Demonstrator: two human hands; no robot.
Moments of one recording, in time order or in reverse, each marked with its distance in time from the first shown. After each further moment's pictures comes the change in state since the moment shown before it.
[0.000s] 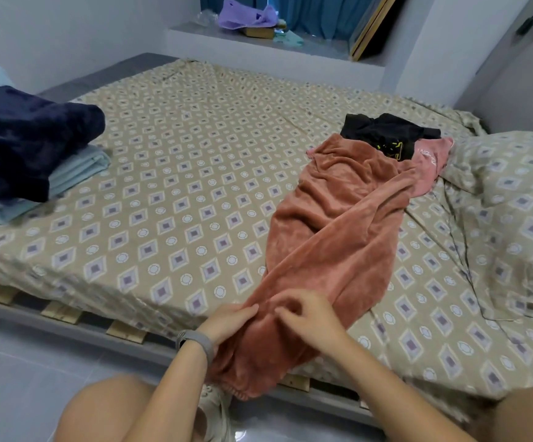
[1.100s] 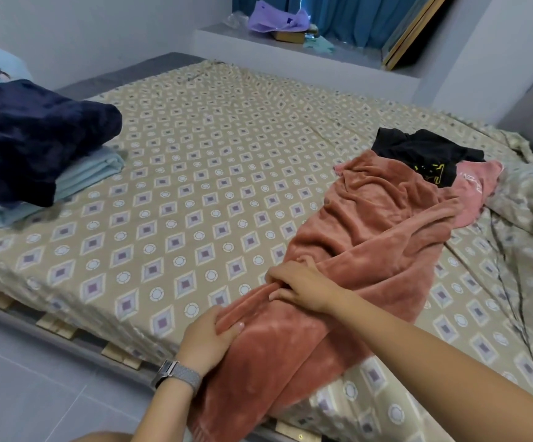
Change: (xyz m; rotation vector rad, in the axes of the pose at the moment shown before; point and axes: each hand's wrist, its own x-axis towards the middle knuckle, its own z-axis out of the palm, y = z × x) left_hand 0.016 0.020 -0.043 0.448 0.426 0.216; right_hand 0.169 0.025 -0.008 -0.652 -0.389 -0.426
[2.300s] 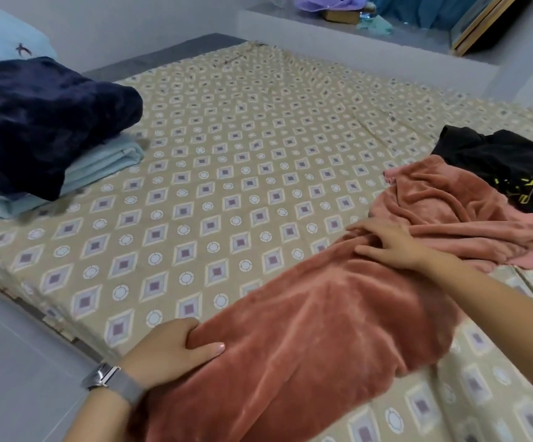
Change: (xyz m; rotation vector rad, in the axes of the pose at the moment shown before) left_hand 0.059 -0.026 -0.054 0.336 -0.191 -0.052; right_hand 0.062 0.194 -0.044 0.144 0.095 0.121
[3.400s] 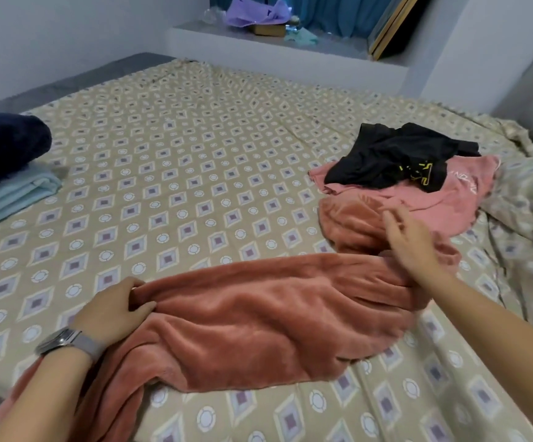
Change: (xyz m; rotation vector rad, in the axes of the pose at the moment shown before) left_hand 0.065 0.037 -0.024 0.103 0.257 -0.038; right_hand -0.126 0.046 -0.053 0.199 0.751 0.355
